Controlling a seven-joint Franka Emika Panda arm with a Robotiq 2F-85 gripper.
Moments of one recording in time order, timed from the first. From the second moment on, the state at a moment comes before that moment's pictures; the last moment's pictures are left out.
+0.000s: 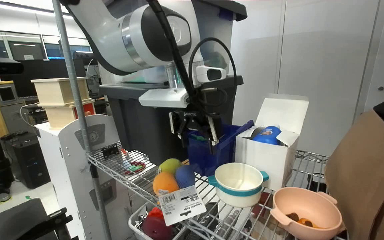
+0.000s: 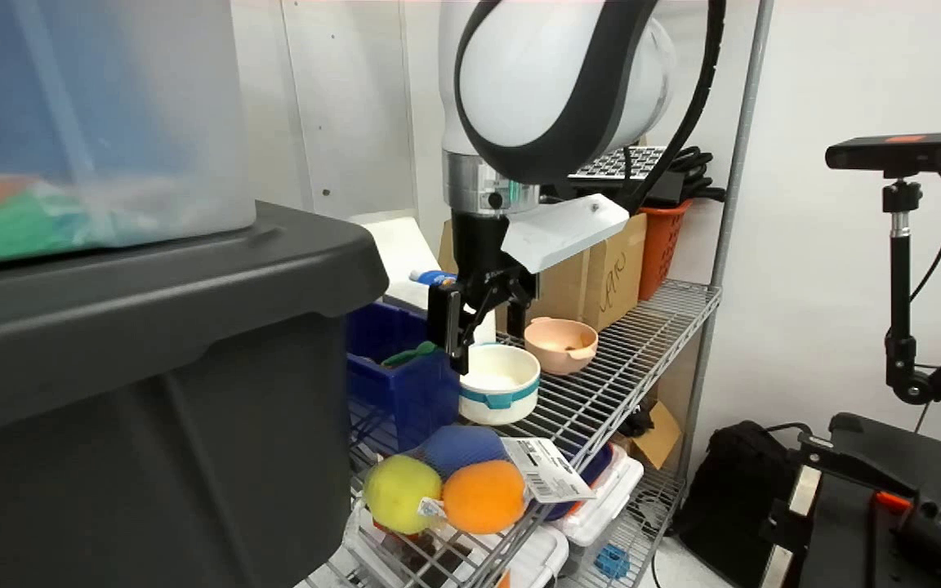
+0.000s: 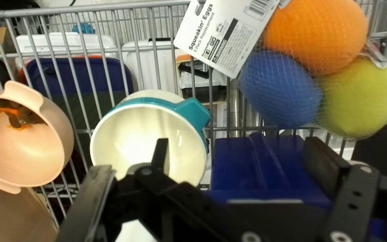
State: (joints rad) arm 0.12 0.54 -0.05 -1.95 -0.14 2.59 0.15
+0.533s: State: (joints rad) arm 0.12 0.56 -0.05 -1.88 -0.14 2.59 0.15
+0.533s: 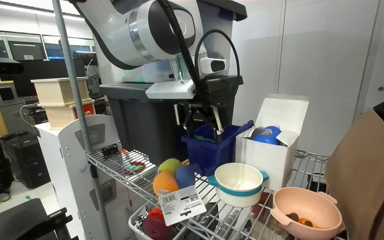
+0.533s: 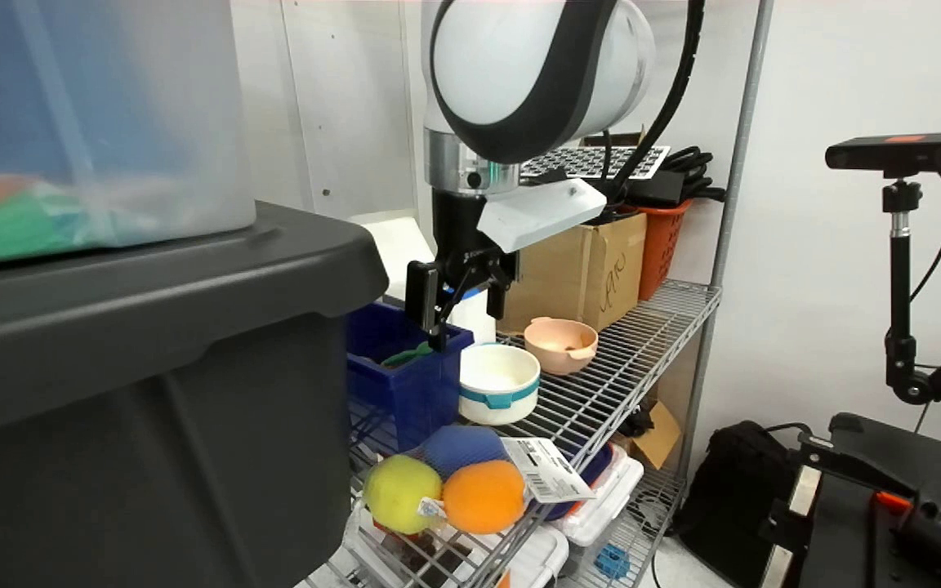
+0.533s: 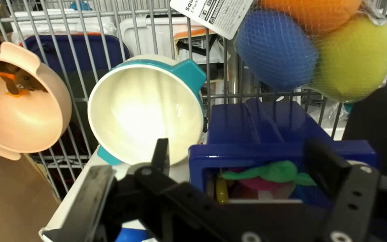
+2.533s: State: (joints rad) arm 0.15 0.62 -0.04 -1.79 -0.13 2.59 0.15
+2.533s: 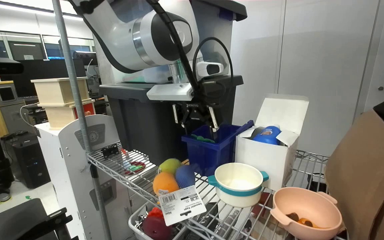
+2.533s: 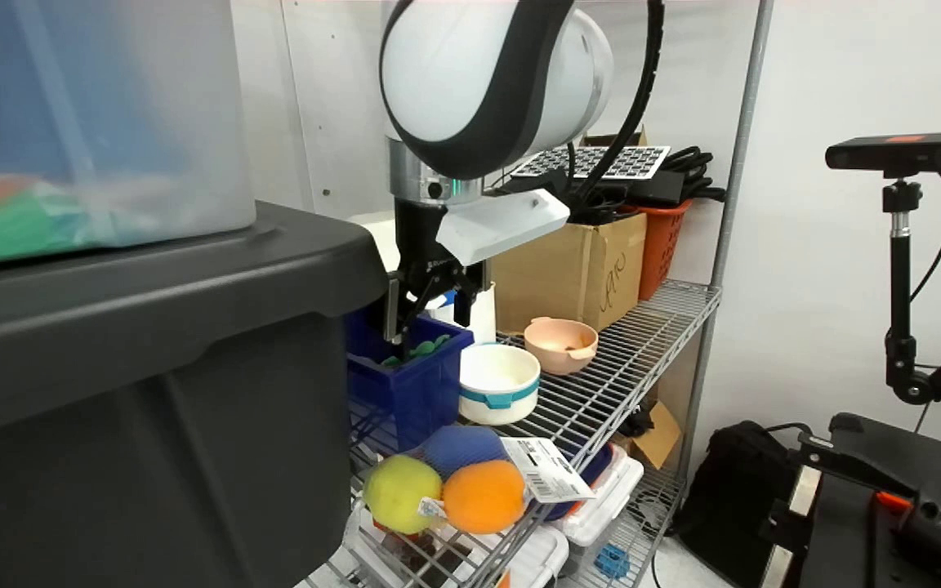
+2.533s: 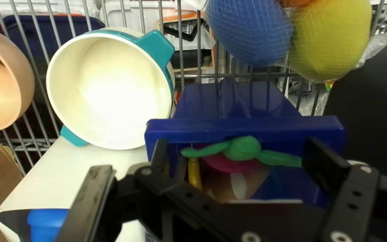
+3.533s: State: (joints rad) arm 0.14 0.71 -0.03 -1.69 -0.13 2.59 0.15
